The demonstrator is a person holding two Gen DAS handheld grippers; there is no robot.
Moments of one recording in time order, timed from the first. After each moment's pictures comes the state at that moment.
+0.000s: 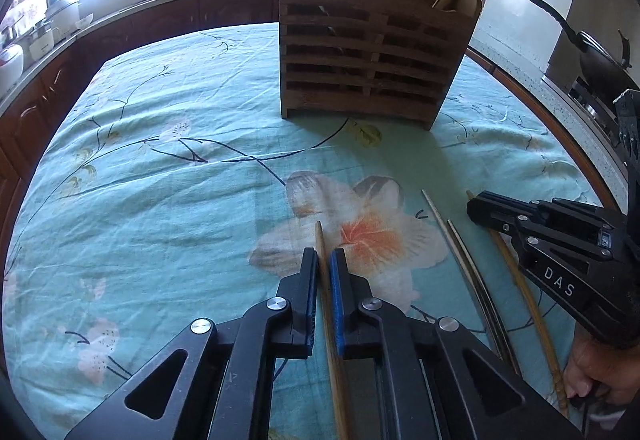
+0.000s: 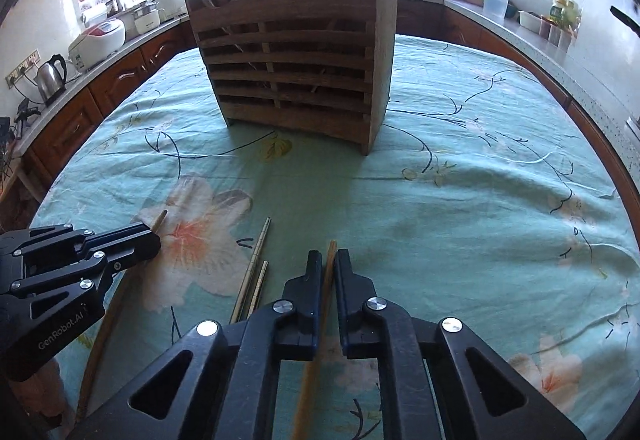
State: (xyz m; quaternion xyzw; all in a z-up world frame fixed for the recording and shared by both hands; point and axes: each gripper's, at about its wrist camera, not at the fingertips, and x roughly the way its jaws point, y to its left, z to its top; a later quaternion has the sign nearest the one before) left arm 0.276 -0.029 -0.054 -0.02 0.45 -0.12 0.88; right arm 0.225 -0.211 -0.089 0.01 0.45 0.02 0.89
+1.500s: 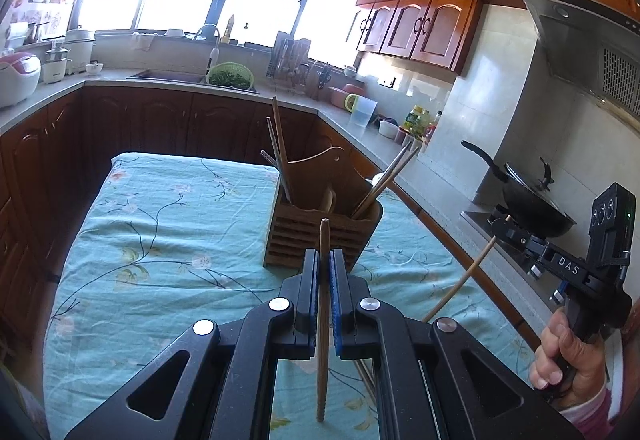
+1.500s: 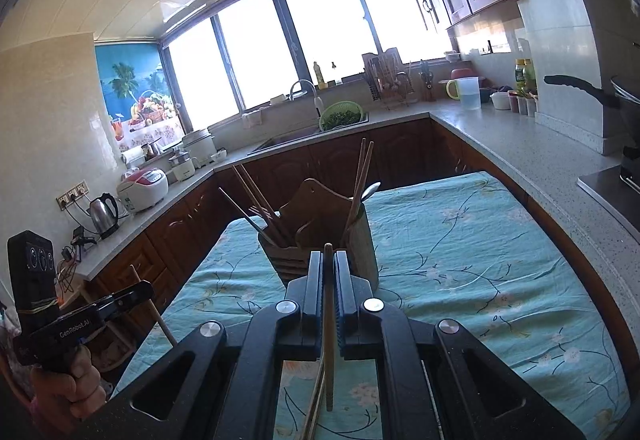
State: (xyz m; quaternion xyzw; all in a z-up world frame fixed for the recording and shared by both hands) left arm 0.166 0.054 0.092 -0.13 0.26 -0.18 0.94; right arm 0.146 -0.243 0.079 0.11 0.23 0.04 0.97
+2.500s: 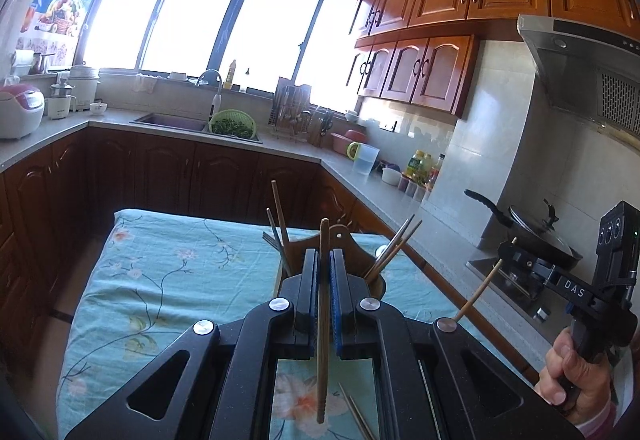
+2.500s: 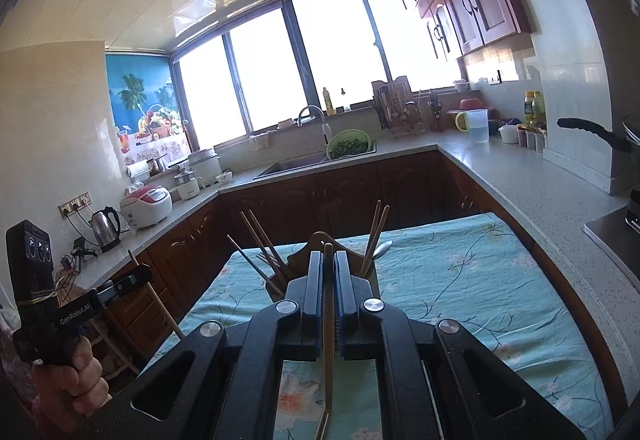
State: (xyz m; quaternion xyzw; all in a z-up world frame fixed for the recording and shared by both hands) left arm 0.198 0.061 0.116 -0.13 0.18 -0.17 0.96; right arm 0.169 -0.242 0.123 0.09 0.18 0.05 0.98
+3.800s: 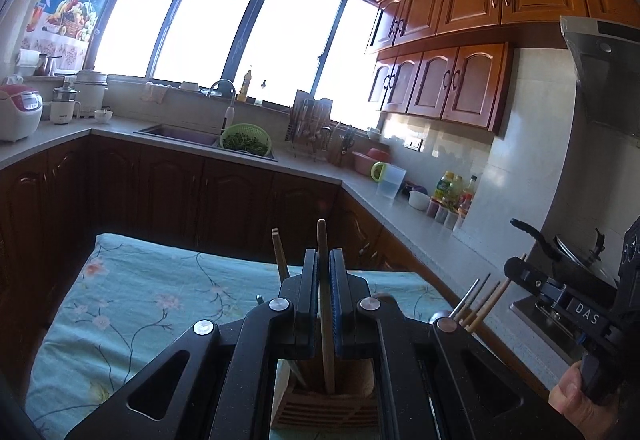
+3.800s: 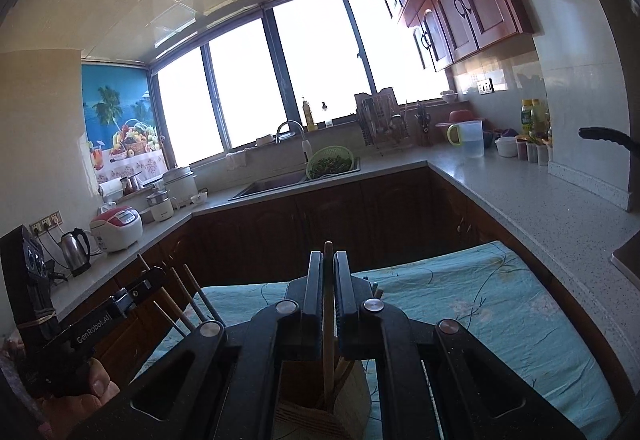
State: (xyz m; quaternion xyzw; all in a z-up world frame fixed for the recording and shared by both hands) left arm 0.370 -0.001 0.041 -0.14 0.16 -0.13 0.97; right arm 0.286 -0.260 0.093 0.10 0.17 0.01 0.98
